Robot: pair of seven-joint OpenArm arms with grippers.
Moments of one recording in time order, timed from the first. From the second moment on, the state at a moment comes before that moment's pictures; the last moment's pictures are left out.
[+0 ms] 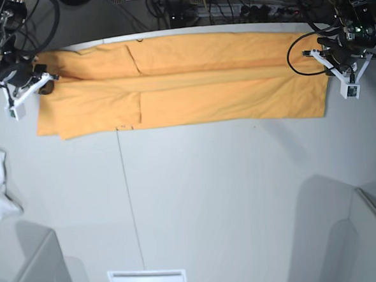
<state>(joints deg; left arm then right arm) 26.3 -17.6 -30.4 112.7 -21.8 -15.8 66.1 -20.7 15.0 32.1 104.6 37.7 15.9 -71.6</state>
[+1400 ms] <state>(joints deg) 13.3 -11.3 -28.7 89.7 -18.8 -16.5 52.7 -9.2 13.8 21.1 87.0 25.9 16.3 -60.9</state>
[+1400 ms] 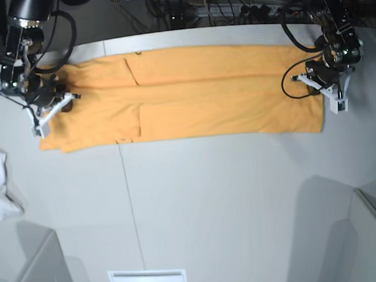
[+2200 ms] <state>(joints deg) -6.4 -10.3 -34.4 96.0 -9.6 -18.8 66.9 3.3 11.9 21.3 94.8 28.2 15.6 -59.3</state>
